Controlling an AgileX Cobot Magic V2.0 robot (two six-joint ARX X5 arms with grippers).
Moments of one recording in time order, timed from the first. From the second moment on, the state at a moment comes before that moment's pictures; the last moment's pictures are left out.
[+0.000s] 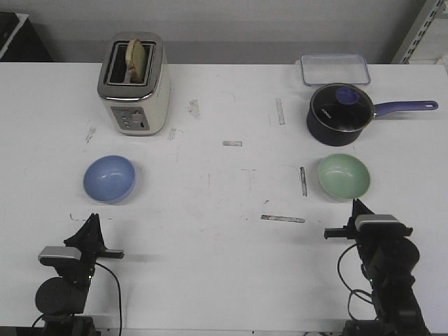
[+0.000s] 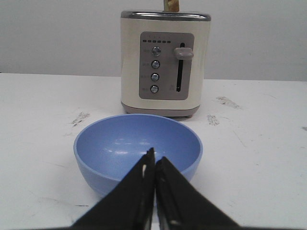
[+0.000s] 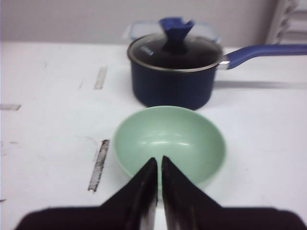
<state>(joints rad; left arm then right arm) -0.05 0.01 0.03 0.12 -0.02 -0.04 0.01 0.58 0.45 -0.17 -0.03 0.01</state>
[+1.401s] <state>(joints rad) -0.05 0.01 0.03 0.12 -0.02 -0.04 -0.29 1.52 1.22 -0.73 -0.26 0.08</state>
